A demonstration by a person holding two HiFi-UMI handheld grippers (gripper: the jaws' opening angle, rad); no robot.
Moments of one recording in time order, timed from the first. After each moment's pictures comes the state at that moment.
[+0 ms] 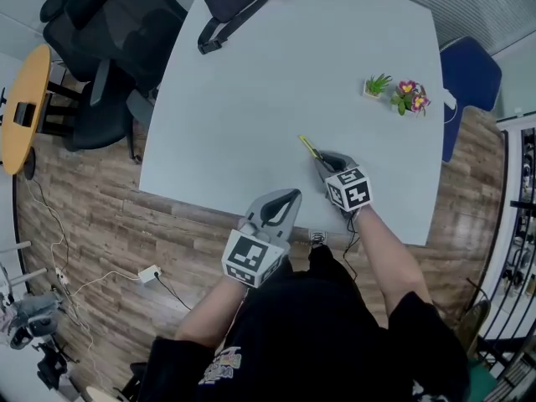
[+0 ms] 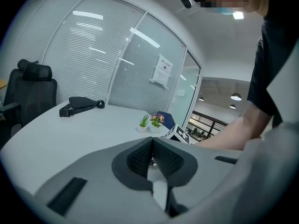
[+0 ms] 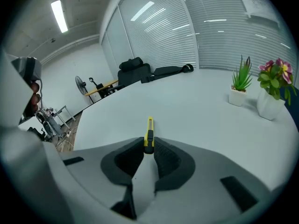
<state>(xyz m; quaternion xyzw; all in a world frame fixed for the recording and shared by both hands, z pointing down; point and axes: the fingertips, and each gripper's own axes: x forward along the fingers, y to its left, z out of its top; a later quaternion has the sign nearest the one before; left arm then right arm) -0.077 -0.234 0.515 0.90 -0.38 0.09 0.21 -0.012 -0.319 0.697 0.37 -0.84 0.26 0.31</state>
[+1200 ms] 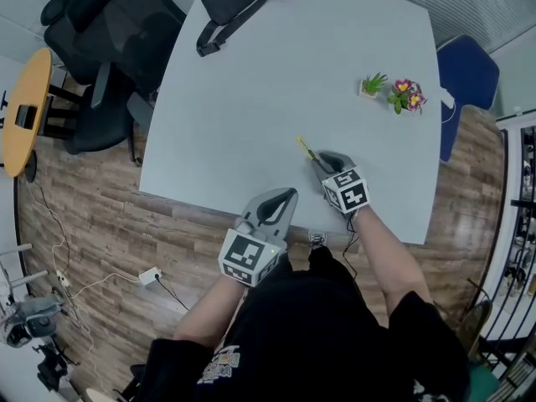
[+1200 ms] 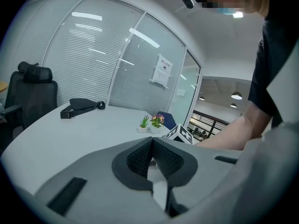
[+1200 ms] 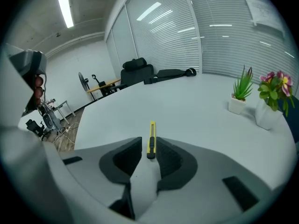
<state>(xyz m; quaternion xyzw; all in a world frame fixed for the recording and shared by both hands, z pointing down) -0.078 -0.233 0.512 0.89 -0.38 0.10 0.21 -0.012 -0.316 0.688 0.36 -0.84 0.23 0.32</state>
